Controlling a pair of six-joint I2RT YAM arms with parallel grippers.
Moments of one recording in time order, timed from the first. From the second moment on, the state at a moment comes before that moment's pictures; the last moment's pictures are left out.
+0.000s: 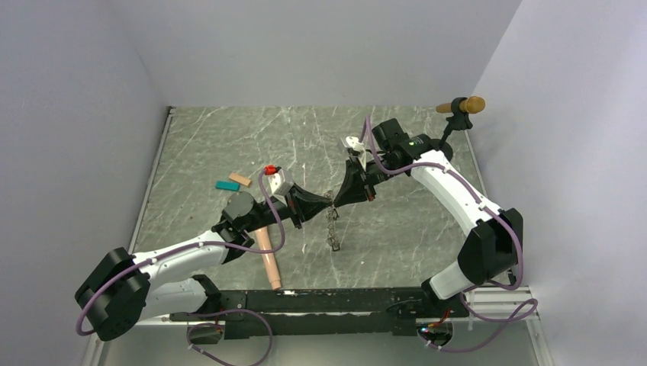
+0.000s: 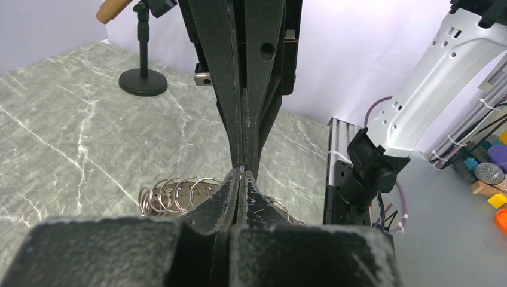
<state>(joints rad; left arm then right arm) -0.79 1.13 0.47 0.87 0.45 -0.34 0.44 1.52 1.36 -1.01 -1.27 -0.85</state>
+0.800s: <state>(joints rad) -0.82 1.11 0.83 0.06 0.51 0.15 0.49 1.54 1.43 -1.18 -1.00 -1.00</state>
